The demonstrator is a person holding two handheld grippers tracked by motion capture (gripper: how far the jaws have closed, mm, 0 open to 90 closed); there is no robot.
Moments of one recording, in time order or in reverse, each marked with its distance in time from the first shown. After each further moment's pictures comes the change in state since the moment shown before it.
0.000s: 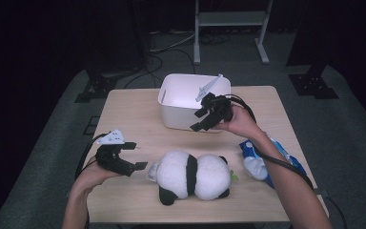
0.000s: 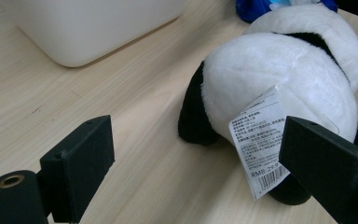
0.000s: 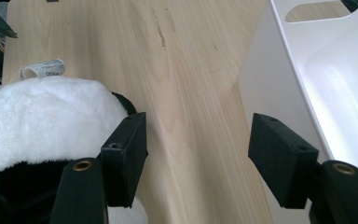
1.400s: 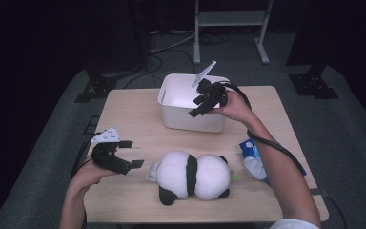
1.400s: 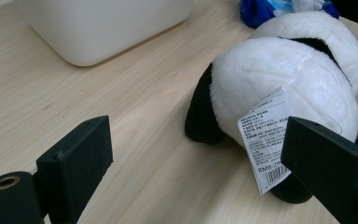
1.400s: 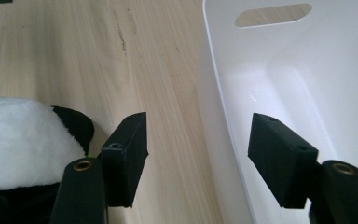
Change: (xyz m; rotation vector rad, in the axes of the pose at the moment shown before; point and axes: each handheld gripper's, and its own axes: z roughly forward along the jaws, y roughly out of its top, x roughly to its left) left arm 0.008 -0.003 -0.008 -0.015 0.005 -0.027; right arm -0.047 0.022 0.011 0.041 -0.038 0.018
